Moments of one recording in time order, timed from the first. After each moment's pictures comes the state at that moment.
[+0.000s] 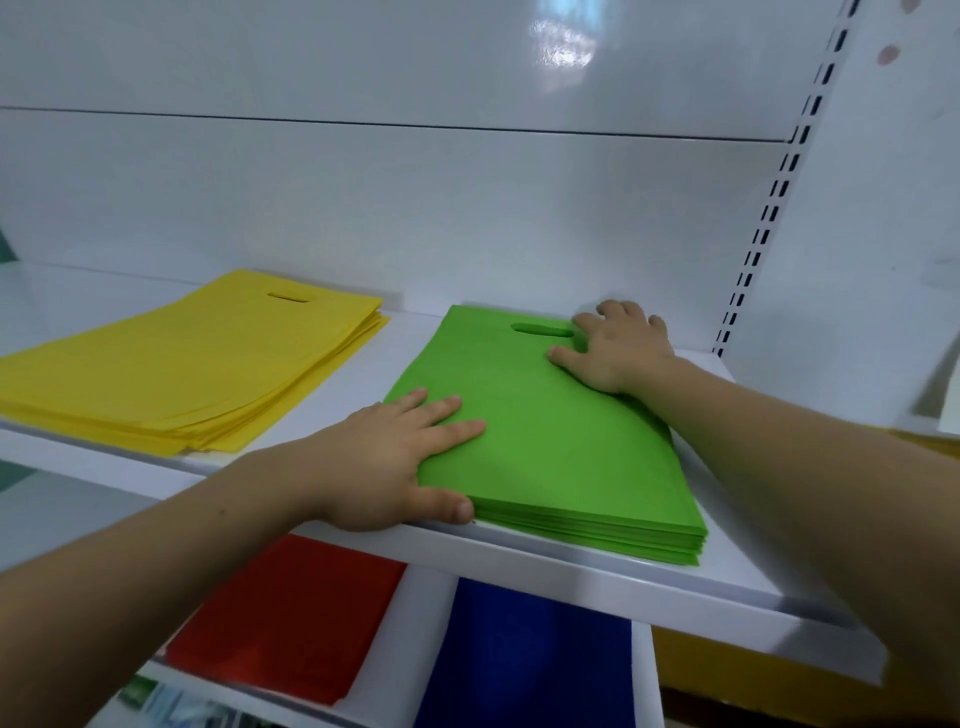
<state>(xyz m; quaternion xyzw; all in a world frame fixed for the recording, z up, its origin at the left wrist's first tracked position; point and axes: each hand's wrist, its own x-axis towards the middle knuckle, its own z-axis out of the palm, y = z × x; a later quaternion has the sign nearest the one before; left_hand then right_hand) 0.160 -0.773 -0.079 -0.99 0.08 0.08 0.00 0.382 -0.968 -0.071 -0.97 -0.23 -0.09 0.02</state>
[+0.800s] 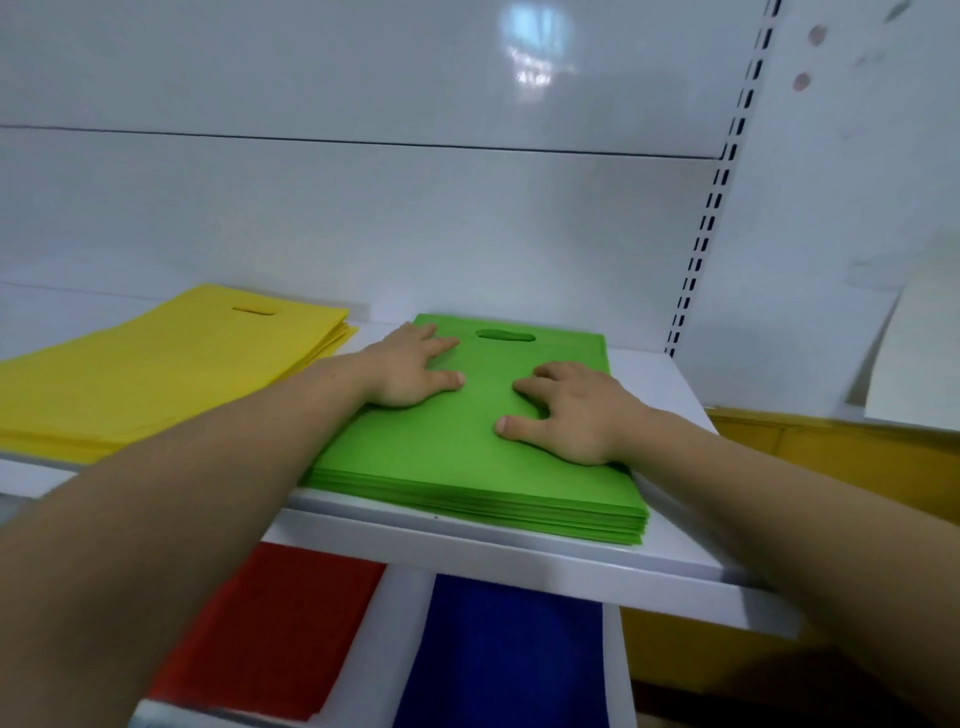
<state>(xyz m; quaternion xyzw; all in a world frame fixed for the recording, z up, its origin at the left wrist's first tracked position) 0.272 -0.771 -0.063 -1.00 -0.02 0.00 -0.06 0.290 -0.993 -0.072 -0.94 -0.33 -0.01 0.02</state>
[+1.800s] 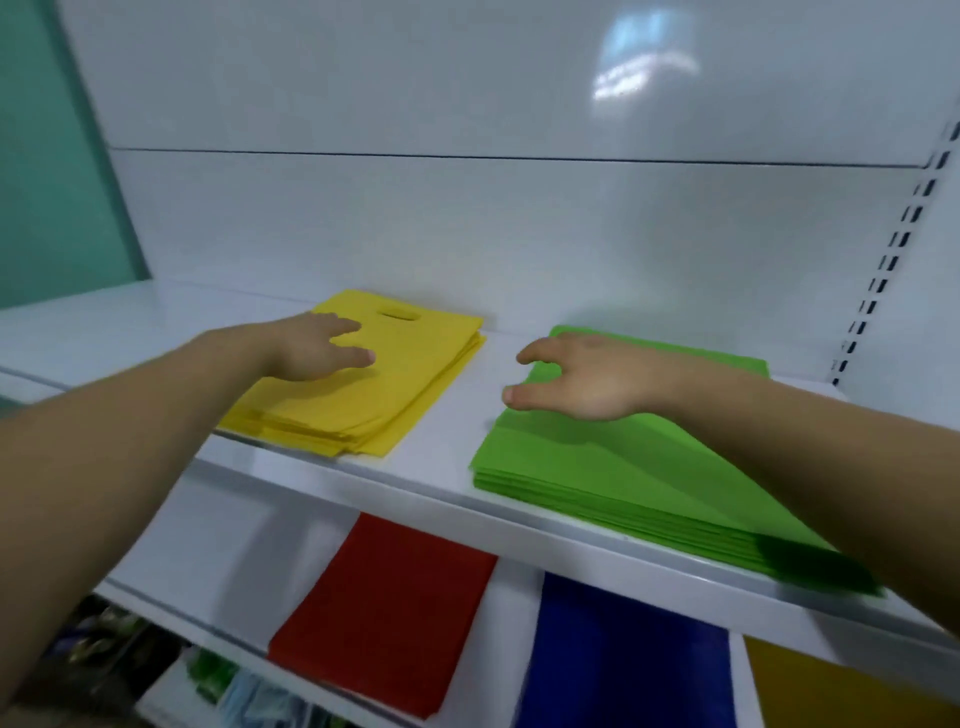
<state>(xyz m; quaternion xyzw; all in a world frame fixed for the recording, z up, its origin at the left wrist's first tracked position) 0.162 -0.573 -0.031 -0.97 -0.21 -0.01 -0.09 0.246 -0.869 -0.019 -0.90 -0.42 0.04 0.07</state>
